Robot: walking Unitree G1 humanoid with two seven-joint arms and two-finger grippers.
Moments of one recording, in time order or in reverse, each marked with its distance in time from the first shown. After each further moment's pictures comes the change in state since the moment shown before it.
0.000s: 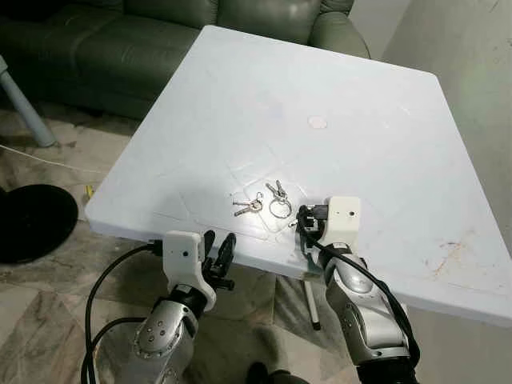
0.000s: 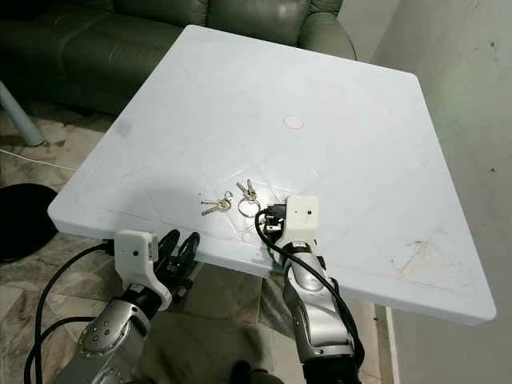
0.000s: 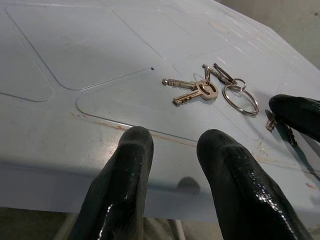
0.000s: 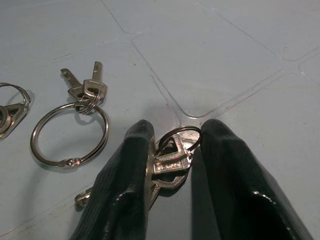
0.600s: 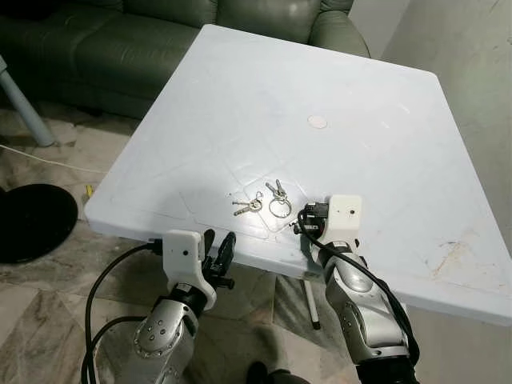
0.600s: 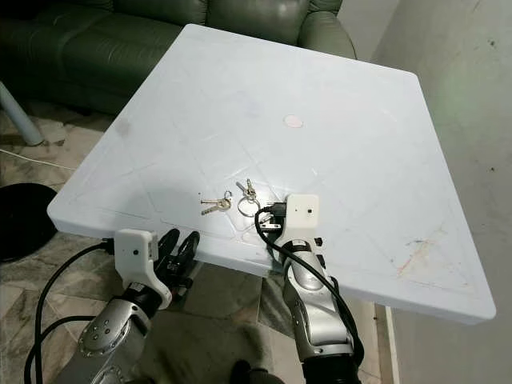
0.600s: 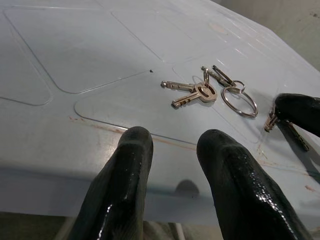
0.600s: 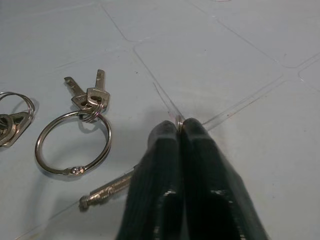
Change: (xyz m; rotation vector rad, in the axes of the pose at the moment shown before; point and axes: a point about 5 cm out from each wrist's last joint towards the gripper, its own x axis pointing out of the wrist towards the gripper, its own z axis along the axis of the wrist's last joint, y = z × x) left arm 0.001 -0.001 0.002 0.002 -0.007 -0.002; right arm 0.001 0.001 0.003 0.004 -0.019 0.005
